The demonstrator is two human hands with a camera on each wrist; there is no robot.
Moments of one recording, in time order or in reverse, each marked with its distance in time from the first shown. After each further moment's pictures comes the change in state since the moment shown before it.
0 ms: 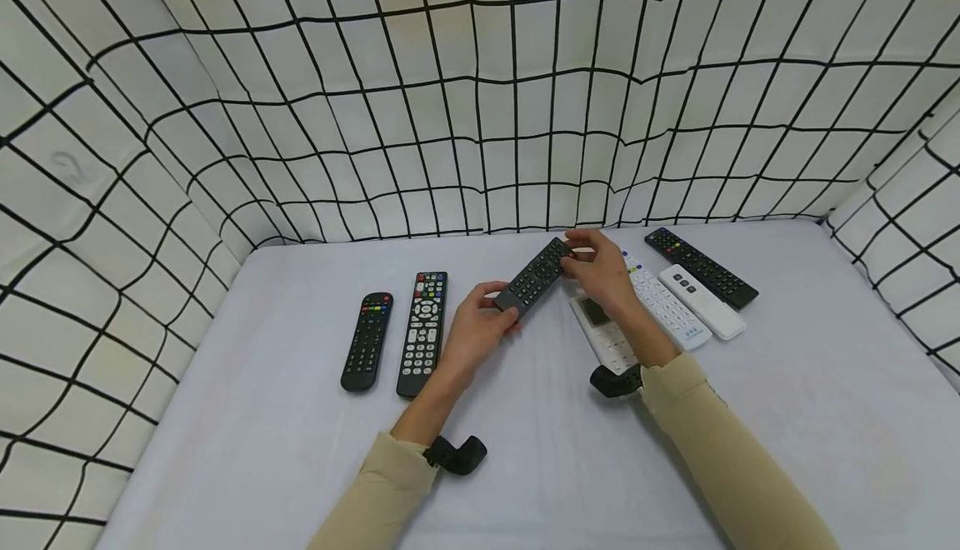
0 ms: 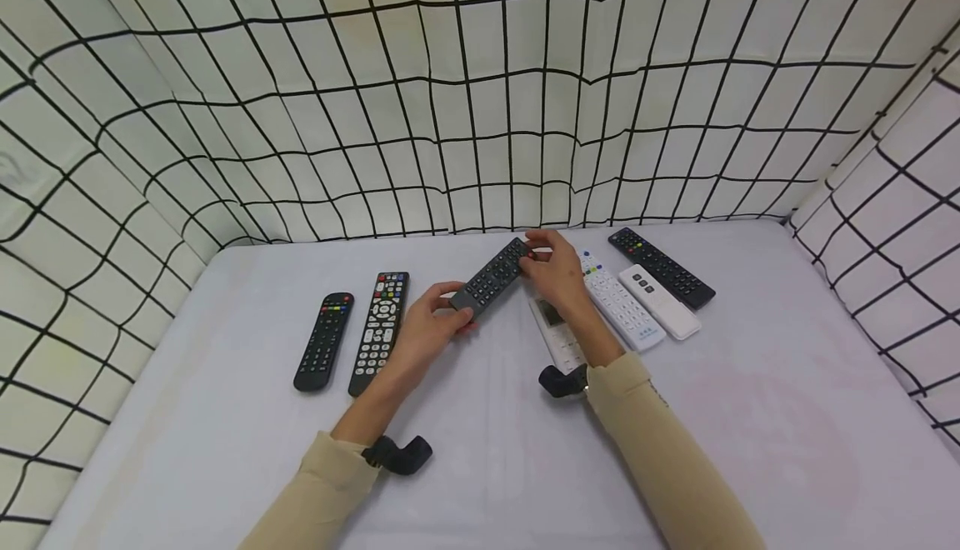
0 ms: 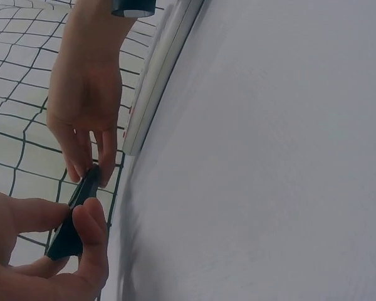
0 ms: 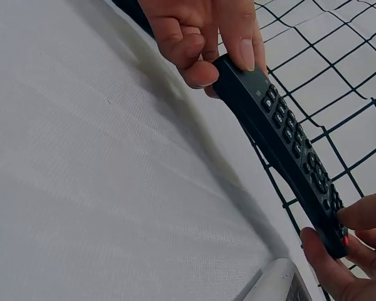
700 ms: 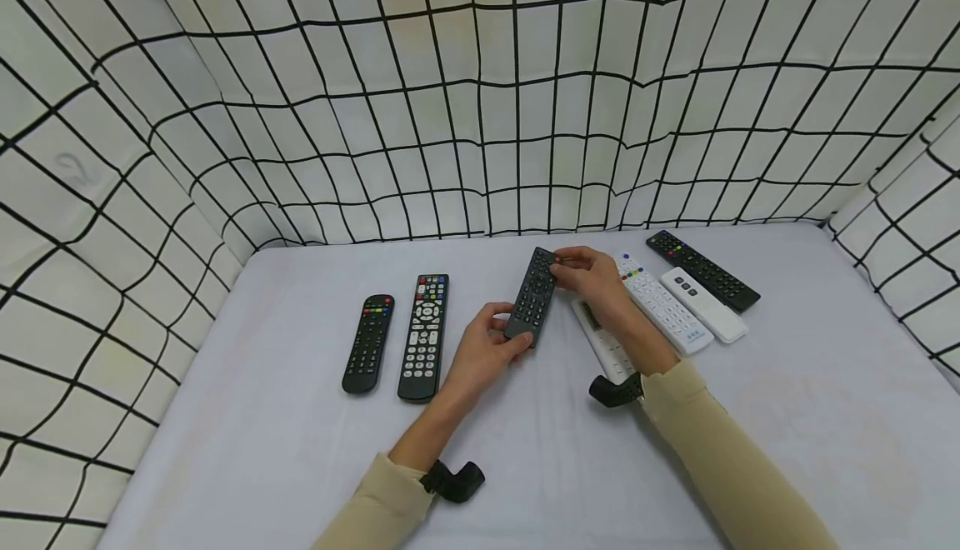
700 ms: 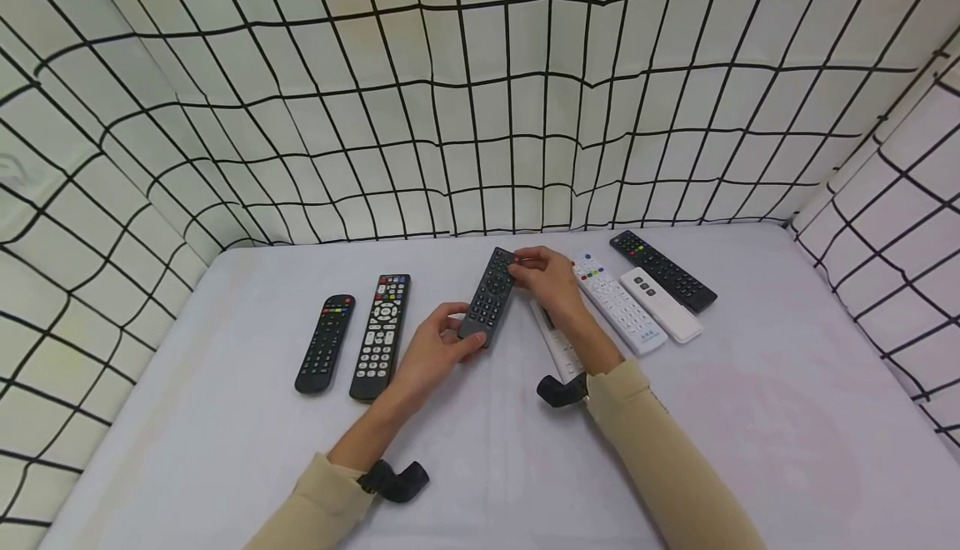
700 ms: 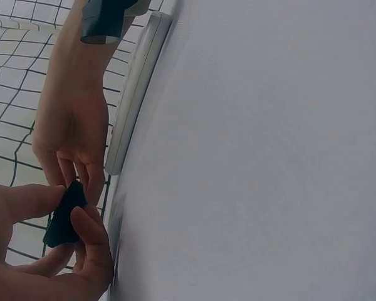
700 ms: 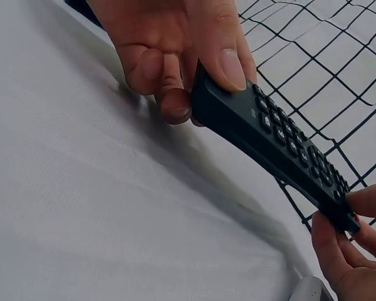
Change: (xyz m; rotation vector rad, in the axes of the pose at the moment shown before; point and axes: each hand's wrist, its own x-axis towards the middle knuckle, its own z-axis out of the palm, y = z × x) left_hand -0.020 -0.009 0.004 0.081 -0.068 0.009; right_hand -0.005 -0.001 0.010 0.181 -0.076 0.146
